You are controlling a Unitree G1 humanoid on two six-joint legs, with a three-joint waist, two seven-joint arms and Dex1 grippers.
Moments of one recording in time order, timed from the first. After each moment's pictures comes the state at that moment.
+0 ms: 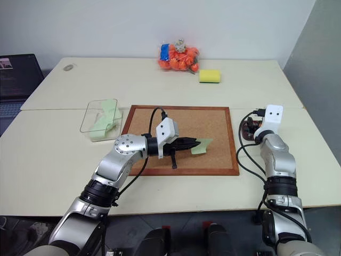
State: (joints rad) left arm -0.60 0.37 -0.28 0.11 -0.22 0.22 -0.97; right arm -0.61 -0.31 -0.25 0.36 0.22 0.42 0.10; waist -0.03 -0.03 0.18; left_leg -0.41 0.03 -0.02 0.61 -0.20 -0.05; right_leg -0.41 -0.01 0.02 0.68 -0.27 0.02
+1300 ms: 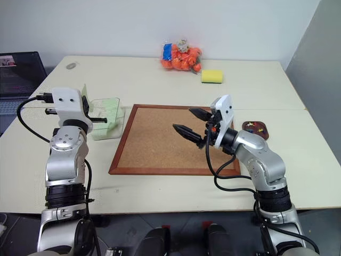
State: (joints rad) left arm -0.54 0.41 0.27 0.11 0.02 0.38 -0.01; right arm -0.53 -0.30 0.05 -0.22 0.54 0.61 0.67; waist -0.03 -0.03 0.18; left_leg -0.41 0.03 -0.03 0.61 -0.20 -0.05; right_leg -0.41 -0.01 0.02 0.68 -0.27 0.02
